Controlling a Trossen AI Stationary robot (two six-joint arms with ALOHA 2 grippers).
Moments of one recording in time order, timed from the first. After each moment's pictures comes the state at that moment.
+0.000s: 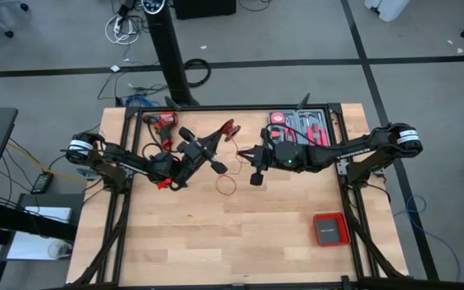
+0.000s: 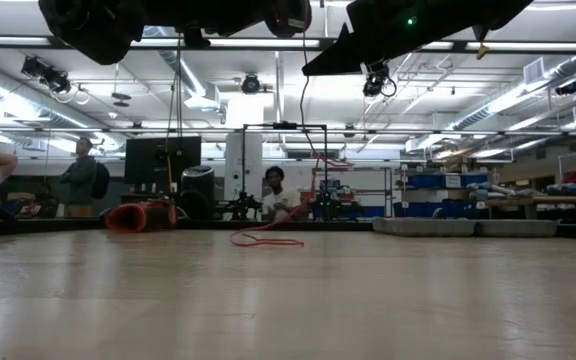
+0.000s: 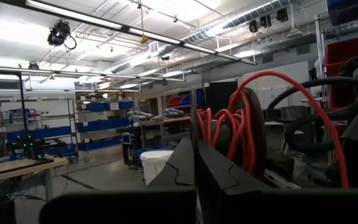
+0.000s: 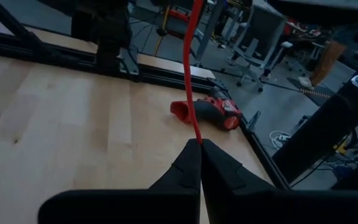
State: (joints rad) left arm -0.12 1.58 0.72 1.43 -0.80 0.47; right arm 0.05 1.42 0.84 0.35 0.37 -0.26
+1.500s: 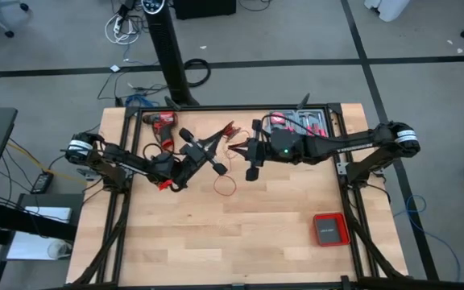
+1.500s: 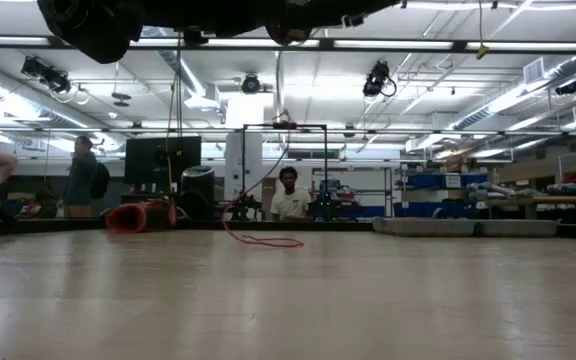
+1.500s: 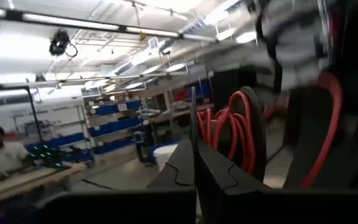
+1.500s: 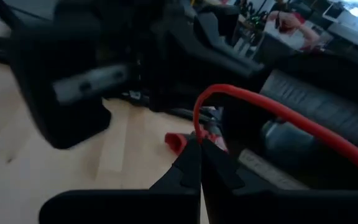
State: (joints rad) left arm -0.12 1.58 0.72 1.38 -0.82 0.58; right arm 0.04 1.44 1.09 0.14 0.29 -0.41
